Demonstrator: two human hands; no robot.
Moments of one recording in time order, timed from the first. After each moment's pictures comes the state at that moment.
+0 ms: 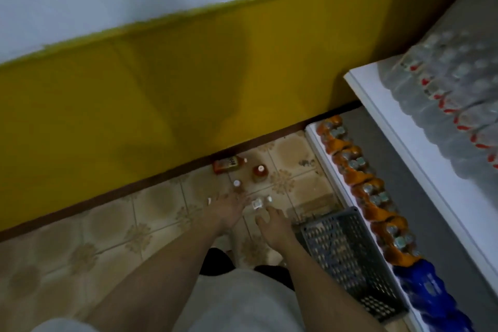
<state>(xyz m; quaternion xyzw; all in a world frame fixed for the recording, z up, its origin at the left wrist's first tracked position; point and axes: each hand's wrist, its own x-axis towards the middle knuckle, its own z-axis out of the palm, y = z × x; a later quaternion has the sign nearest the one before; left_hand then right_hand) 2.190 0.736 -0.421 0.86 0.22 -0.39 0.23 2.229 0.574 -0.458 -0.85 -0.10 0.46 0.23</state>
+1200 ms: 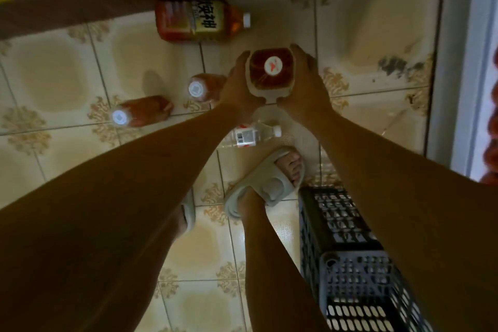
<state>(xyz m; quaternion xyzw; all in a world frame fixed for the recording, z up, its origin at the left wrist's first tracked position) 2.403 0.760 -1.006 0.70 0.48 -0.16 0.50 2.504 0.656 -1.010 -0.86 -0.25 0.40 0.19</state>
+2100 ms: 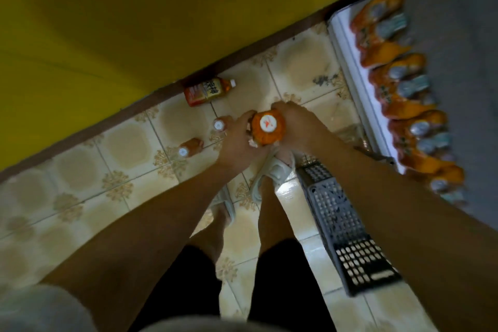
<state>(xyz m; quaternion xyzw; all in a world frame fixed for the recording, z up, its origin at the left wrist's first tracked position) 2.361 0.724 -0.704 0.77 0.33 -0.16 0.52 2.487 0.607 -0.684 -0.83 -0.26 0.45 0.18</state>
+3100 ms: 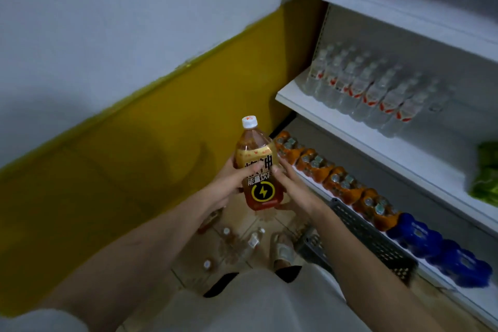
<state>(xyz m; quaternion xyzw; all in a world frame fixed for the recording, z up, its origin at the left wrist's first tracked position) 2.295 0.784 -0.314 0.66 0.11 -0.22 0.71 2.282 0.602 -0.322 -0.71 0.09 0.28 0.65</state>
